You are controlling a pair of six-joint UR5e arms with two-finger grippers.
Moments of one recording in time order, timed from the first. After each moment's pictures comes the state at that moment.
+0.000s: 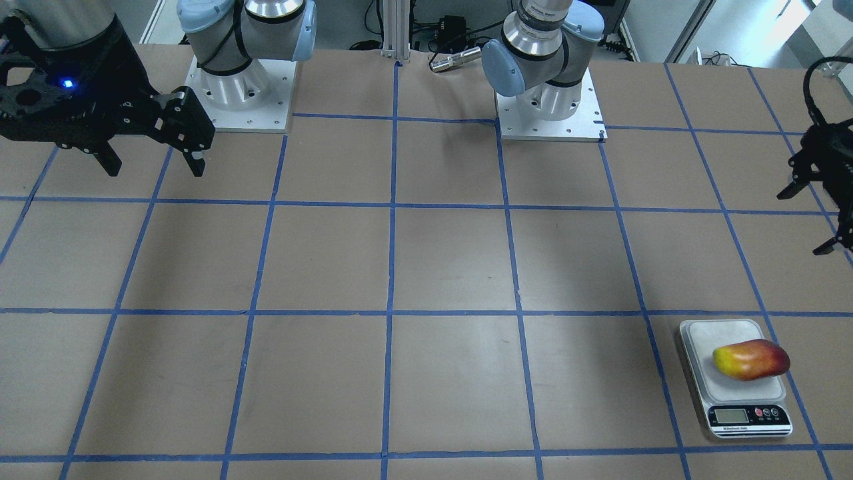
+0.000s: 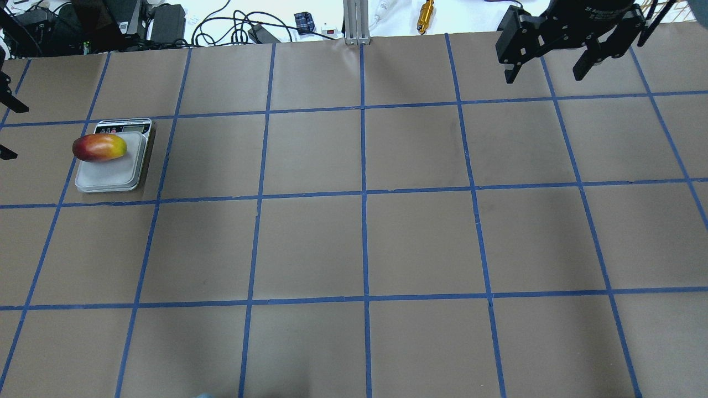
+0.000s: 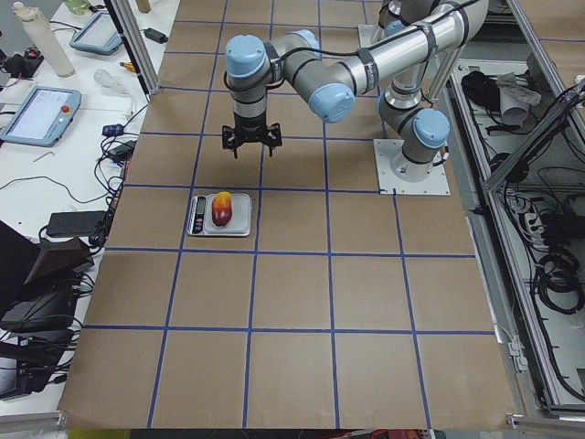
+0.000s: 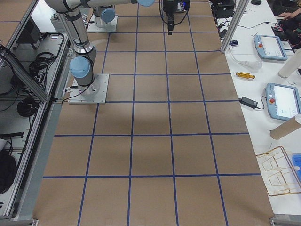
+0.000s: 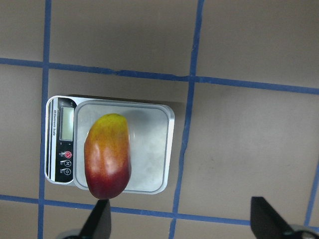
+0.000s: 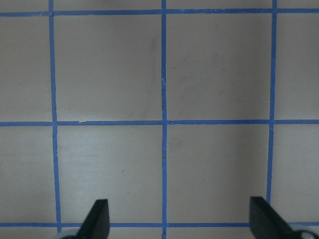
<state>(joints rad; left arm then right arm) -1.01 -1.67 -1.51 -1.50 1.56 2.01 1.54 -1.53 1.41 -1.53 -1.56 -0.04</state>
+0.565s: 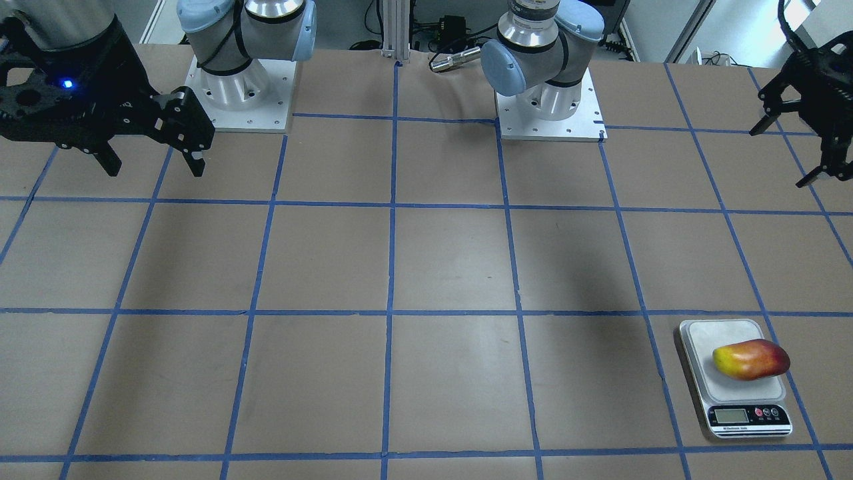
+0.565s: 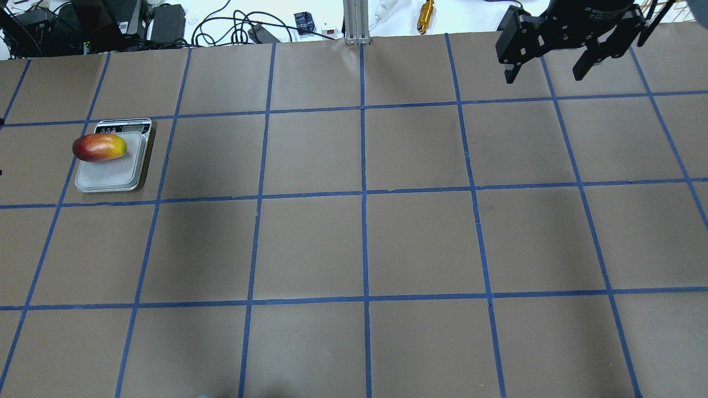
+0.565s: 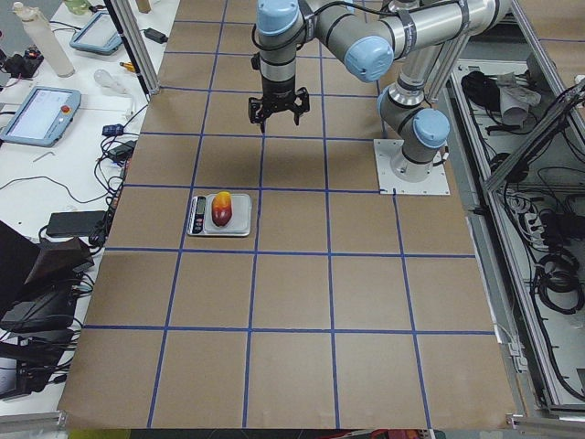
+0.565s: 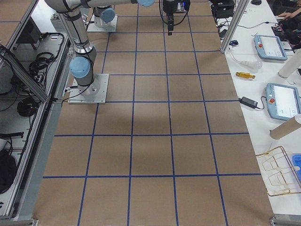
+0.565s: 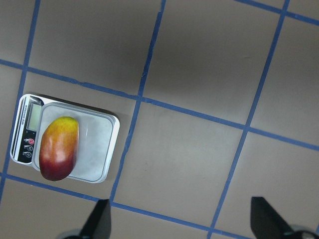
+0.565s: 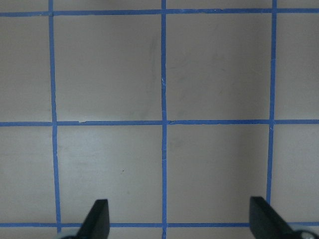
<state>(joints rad) -1.02 -1.52 -1.55 -1.66 1.56 1.71 1.54 -1.53 1.41 -1.53 -1.56 -0.04</state>
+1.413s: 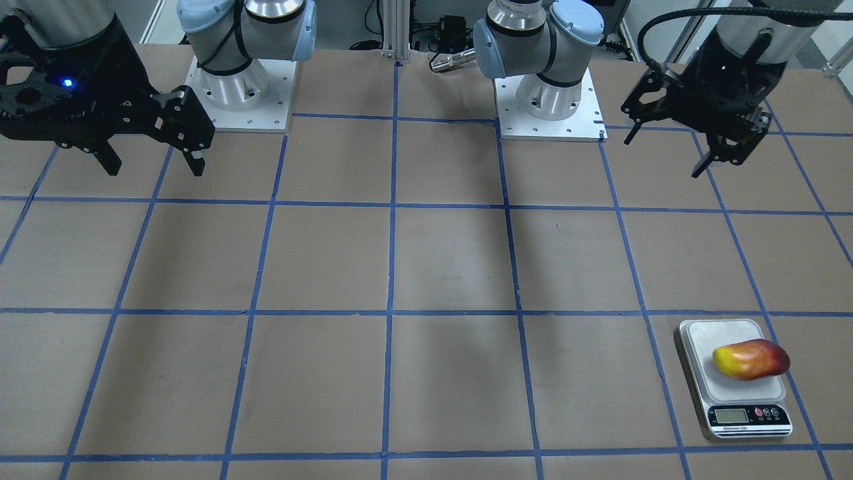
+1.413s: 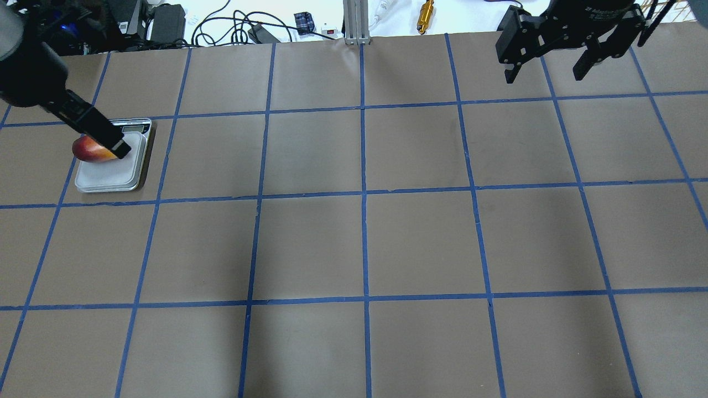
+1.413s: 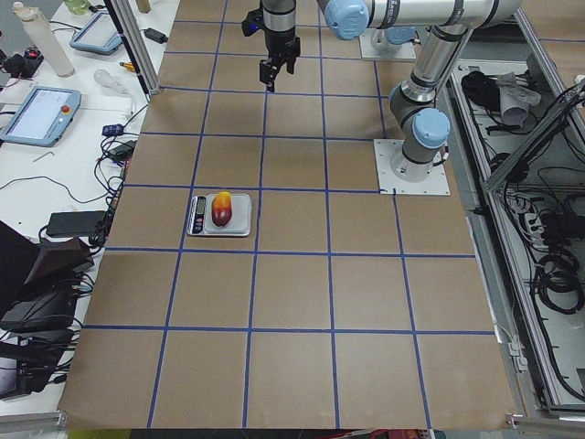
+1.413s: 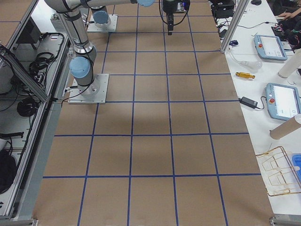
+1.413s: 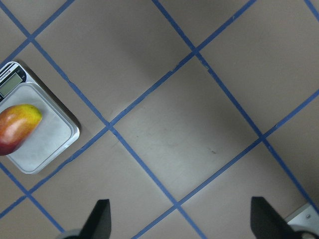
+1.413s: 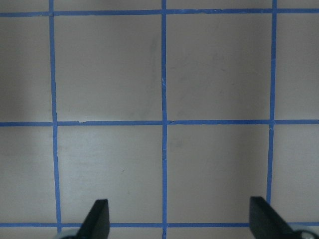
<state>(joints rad) -1.38 -1.51 -1.56 -1.66 1.56 0.71 1.54 -1.53 1.41 -1.53 -1.56 -0.04</state>
